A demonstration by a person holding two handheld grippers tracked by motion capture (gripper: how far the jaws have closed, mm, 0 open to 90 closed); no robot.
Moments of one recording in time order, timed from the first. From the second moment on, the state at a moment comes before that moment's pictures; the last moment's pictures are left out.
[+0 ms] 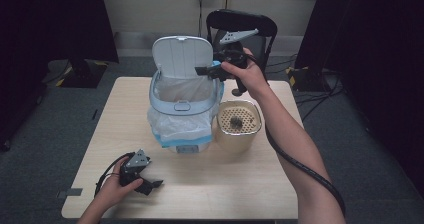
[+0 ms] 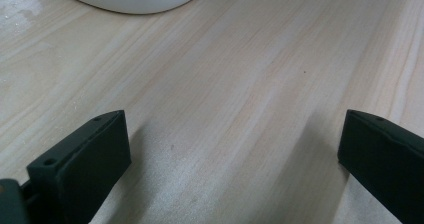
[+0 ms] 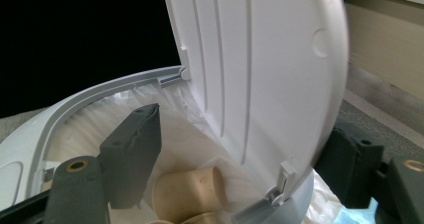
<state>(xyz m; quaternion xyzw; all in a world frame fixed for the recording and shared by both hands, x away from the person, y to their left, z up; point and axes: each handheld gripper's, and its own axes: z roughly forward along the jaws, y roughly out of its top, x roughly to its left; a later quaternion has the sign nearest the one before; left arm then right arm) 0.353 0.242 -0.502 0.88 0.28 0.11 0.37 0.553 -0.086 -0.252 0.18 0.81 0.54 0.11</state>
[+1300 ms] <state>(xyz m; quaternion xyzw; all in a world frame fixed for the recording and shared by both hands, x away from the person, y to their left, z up) 0.353 0.242 -0.503 0.88 0.28 0.11 0.37 0.508 -0.082 -0.242 0.10 0.82 0.55 0.10</state>
